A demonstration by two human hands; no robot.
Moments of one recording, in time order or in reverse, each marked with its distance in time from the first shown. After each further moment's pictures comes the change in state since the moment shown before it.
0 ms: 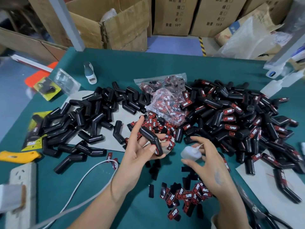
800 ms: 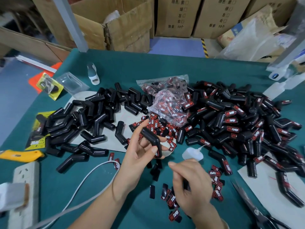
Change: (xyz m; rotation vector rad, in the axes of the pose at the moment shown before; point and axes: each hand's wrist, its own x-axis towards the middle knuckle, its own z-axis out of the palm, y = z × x) left_hand 0.001 0.002 0.002 -0.001 0.057 -0.001; right_hand -0.019 -0.019 0.069 -0.016 0.499 -0.893
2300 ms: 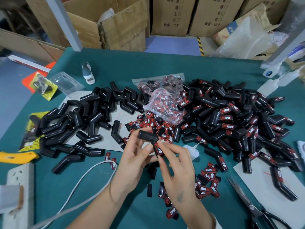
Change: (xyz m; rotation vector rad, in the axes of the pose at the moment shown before) left_hand -0.004 -0.001 0.005 -0.151 0.061 -0.115; right_hand -0.005 0.000 0.020 -0.096 -0.145 0.293
